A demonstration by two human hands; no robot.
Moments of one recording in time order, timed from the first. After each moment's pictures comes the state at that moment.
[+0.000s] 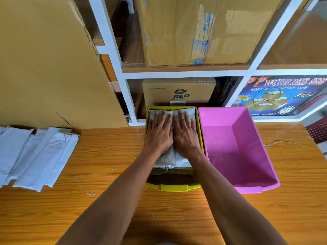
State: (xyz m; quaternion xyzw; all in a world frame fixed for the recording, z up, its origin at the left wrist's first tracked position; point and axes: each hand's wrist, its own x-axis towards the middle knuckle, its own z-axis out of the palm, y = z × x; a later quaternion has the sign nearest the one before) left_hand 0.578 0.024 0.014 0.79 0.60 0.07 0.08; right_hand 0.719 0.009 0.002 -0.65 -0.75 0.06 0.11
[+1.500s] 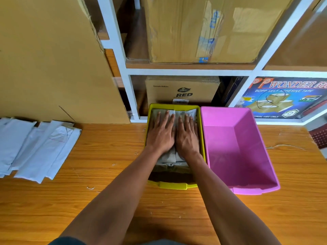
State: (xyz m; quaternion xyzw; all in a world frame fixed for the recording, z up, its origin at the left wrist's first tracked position) left_hand 0.579 0.021 0.003 0.81 0.59 0.05 0.05; right_hand 0.714 -0.004 -0.005 -0.68 -0.71 0.11 0.15
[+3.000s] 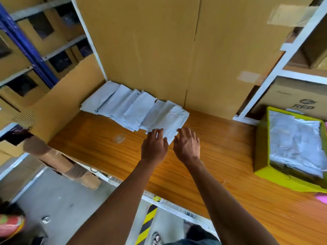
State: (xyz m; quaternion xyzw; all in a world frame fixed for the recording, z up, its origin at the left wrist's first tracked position) left_hand 0.113 -0.204 0.007 0.62 0.75 0.22 0.03; right_hand 0.257 -0.158 0.023 -0.58 -0.79 0.14 0.14
